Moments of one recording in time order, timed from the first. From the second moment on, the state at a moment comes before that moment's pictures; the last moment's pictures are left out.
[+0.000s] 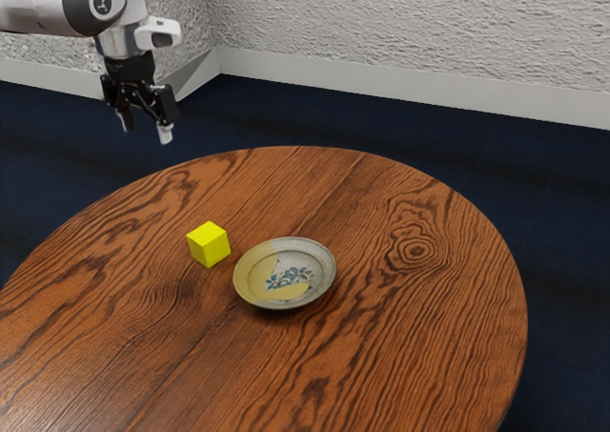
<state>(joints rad) 0.08 0.15 0.08 -1.49 0.03 1.62 0.24</state>
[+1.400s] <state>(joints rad) 0.12 0.62 0.08 -1.53 -0.08 2.09 0.53</state>
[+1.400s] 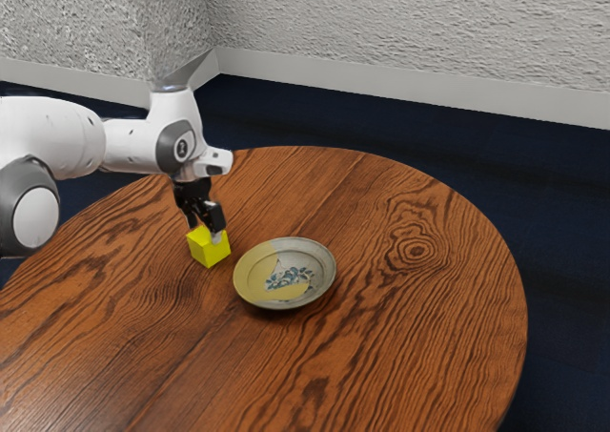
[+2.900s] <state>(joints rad) -0.11 0.42 0.08 -1.65 -0.08 2.07 0.54</state>
